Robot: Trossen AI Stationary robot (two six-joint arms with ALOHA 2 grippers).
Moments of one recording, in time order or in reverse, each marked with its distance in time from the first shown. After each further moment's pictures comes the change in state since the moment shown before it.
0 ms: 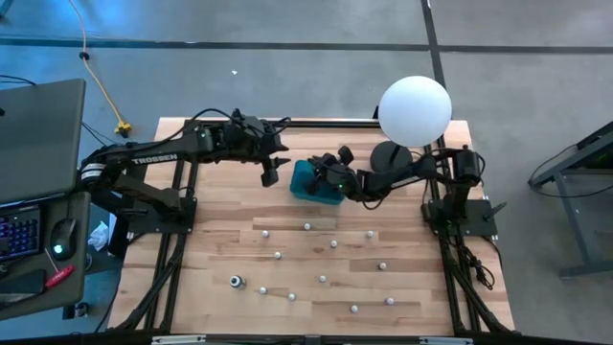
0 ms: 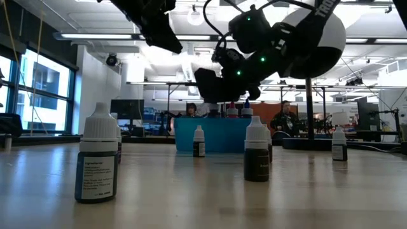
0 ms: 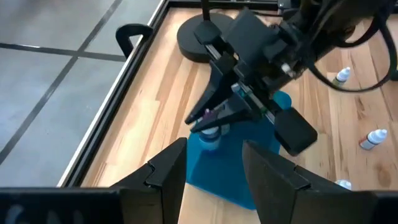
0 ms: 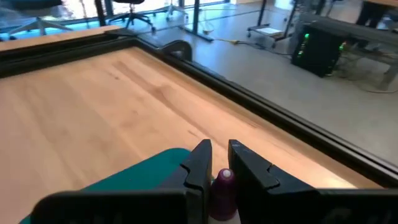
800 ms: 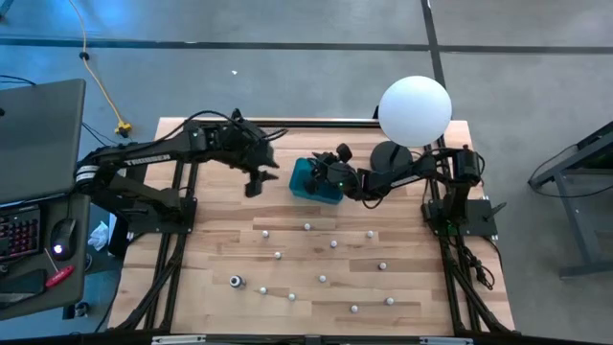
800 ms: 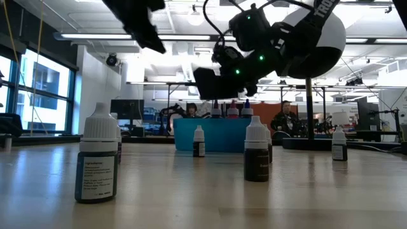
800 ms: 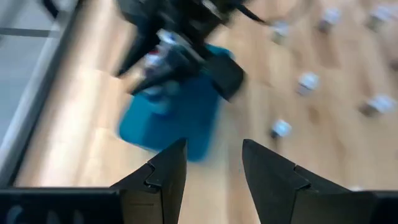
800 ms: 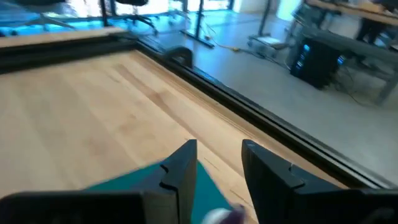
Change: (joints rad) left arm 0.000 -0.055 0.000 -0.223 0.230 0.067; right arm -0.001 0.000 0.010 0.033 -0.029 -0.095
